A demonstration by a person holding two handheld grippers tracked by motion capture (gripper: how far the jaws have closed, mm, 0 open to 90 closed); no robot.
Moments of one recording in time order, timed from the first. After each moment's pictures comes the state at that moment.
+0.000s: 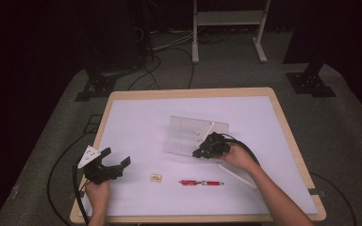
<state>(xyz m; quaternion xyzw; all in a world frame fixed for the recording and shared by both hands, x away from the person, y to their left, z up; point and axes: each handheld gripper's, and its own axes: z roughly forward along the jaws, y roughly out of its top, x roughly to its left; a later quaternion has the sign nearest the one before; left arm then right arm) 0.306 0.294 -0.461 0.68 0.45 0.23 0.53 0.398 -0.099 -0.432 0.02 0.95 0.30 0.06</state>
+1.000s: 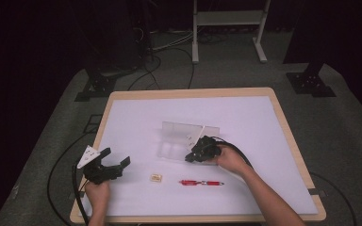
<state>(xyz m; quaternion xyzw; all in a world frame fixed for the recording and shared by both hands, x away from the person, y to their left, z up) 0.306 0.295 -0.461 0.68 0.45 0.23 0.53 0.402 -0.075 -0.451 0.00 0.95 0.30 0.03</state>
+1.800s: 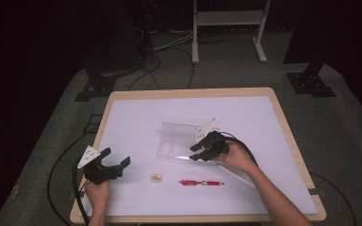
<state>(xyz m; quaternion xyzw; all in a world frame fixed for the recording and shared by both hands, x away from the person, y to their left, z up) 0.306 0.294 -0.461 0.68 0.45 0.23 0.53 0.397 -0.104 -0.424 0.06 0.93 0.35 0.03</state>
